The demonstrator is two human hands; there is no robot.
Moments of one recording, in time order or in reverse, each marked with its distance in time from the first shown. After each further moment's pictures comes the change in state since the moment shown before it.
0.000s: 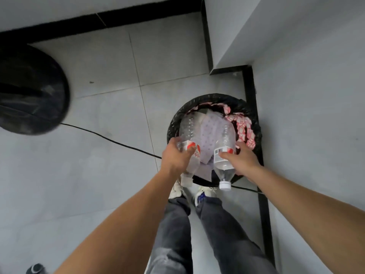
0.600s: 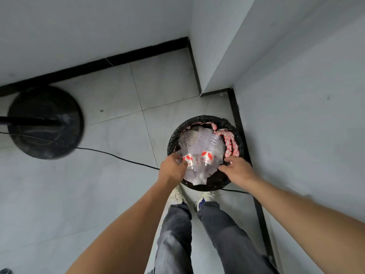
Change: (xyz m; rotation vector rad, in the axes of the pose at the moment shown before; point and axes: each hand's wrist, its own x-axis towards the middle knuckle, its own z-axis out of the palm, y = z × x) left_hand -0.055 0.052 -0.031 0.314 -0.049 0.054; right_hand -0.061 -0.017 -0.037 -0.187 -0.036 -0.126
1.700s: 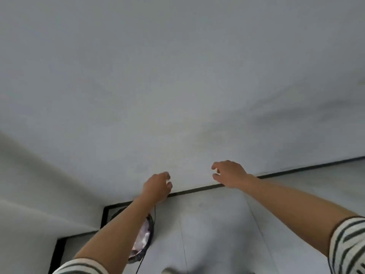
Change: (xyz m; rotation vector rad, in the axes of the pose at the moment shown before) left_hand -0.503 0.081 0.047 1.406 -0.334 1.433; right_hand -0.629 0.190 0.080 0.397 0.828 0.420
